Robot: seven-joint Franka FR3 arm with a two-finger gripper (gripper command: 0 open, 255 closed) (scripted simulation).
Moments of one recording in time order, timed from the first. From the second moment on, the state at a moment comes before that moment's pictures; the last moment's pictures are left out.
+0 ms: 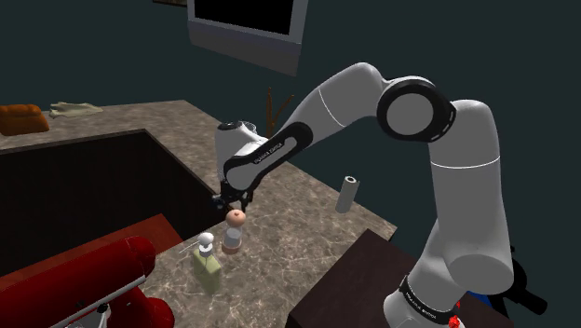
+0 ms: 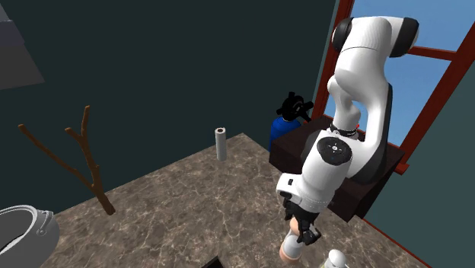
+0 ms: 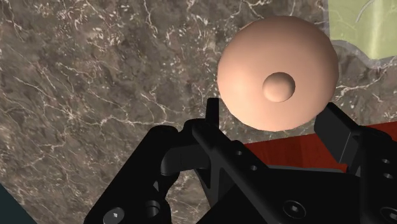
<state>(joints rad) 0.27 0.50 0.06 -1.90 -0.17 2.38 0.76</state>
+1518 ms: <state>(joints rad) 0.28 0.61 0.05 -1.89 -0.19 2.48 0.77</state>
